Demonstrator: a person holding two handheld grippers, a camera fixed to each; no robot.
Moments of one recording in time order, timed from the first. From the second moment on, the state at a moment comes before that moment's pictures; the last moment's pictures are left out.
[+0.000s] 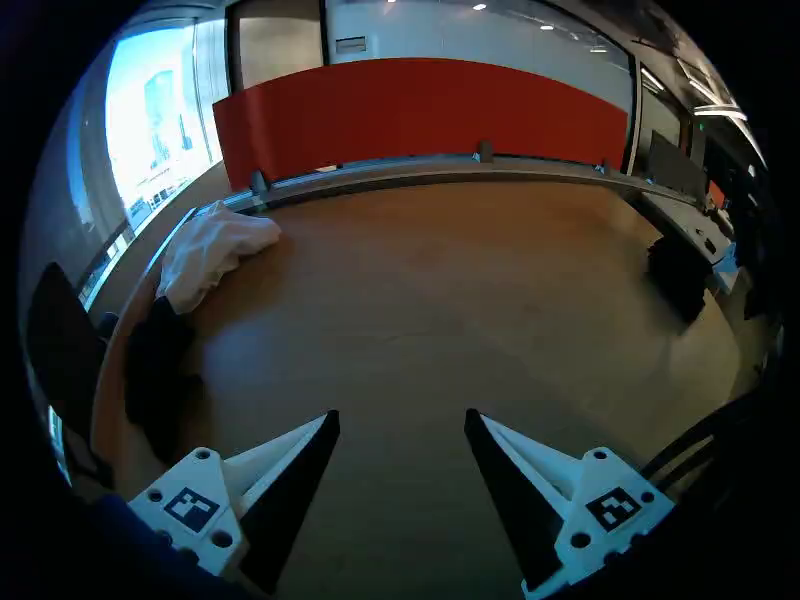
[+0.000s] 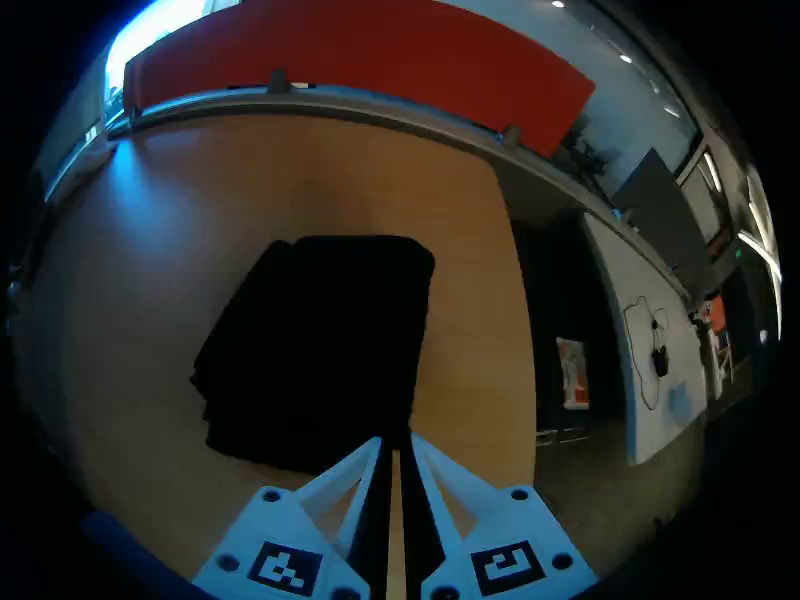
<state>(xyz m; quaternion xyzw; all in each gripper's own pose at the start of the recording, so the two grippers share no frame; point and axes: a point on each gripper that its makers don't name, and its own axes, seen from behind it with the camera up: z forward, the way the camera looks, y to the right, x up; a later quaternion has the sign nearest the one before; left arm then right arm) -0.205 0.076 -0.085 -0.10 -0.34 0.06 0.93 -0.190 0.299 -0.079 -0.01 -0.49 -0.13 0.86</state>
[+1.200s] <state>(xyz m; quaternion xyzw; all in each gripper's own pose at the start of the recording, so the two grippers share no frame) -0.195 0.075 -0.082 -0.10 -0.33 0.05 0.94 -0.156 0.251 -0.070 -0.02 -0.42 -0.12 0.90</state>
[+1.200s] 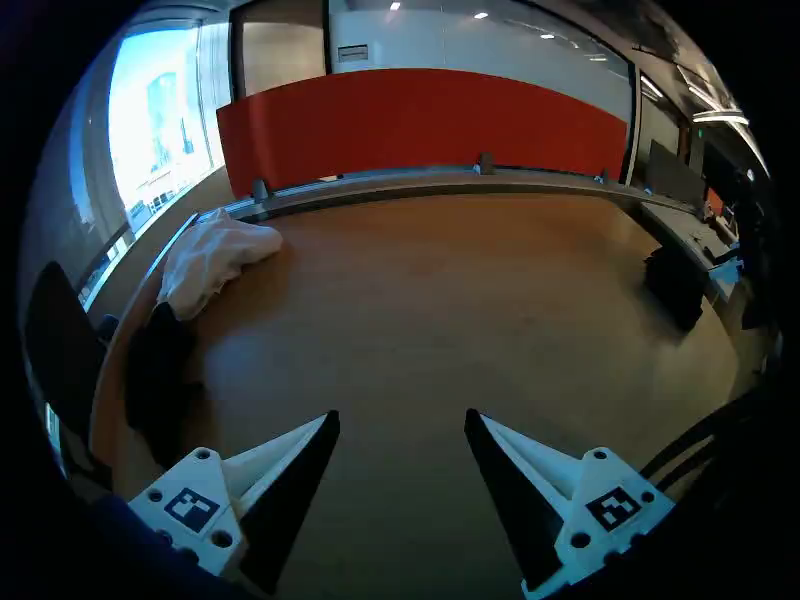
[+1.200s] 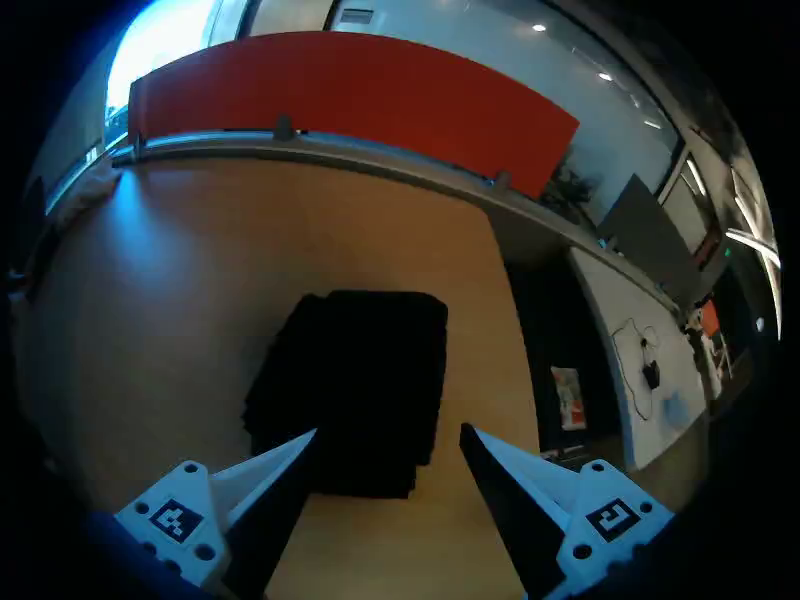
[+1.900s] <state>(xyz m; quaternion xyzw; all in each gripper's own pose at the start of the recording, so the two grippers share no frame) -0.178 0.078 -0.065 -0.10 -0.30 0.05 0.95 -0.072 0.128 -0.027 0.04 -0.24 -0.02 0.97</state>
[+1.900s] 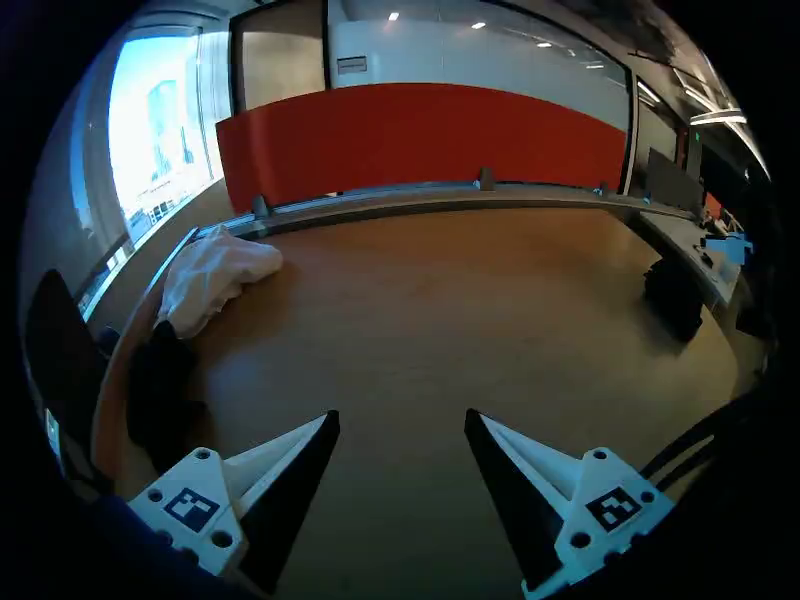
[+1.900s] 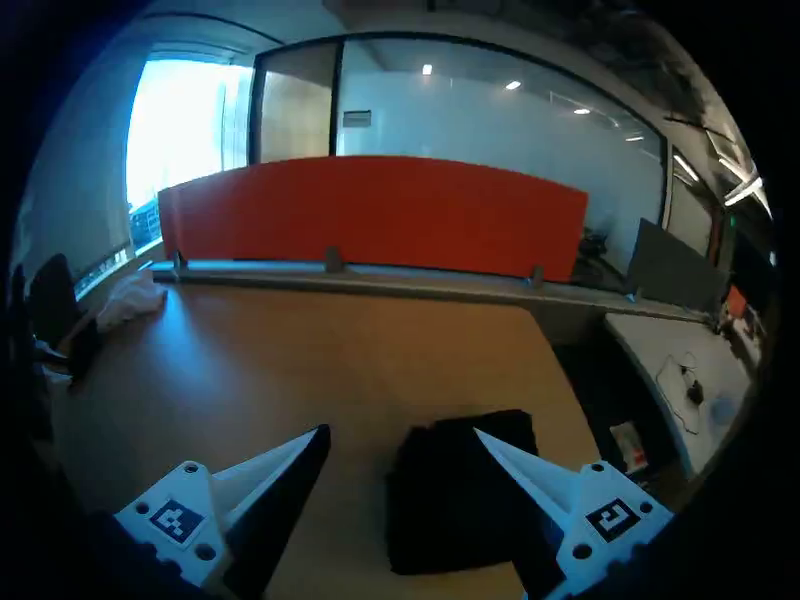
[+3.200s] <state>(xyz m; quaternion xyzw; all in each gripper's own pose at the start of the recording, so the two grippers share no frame) -0.078 0.075 -0.008 -0.06 -0.13 0.00 0.99 -0.003 0.038 -0.009 0.04 -0.11 0.00 0.99</state>
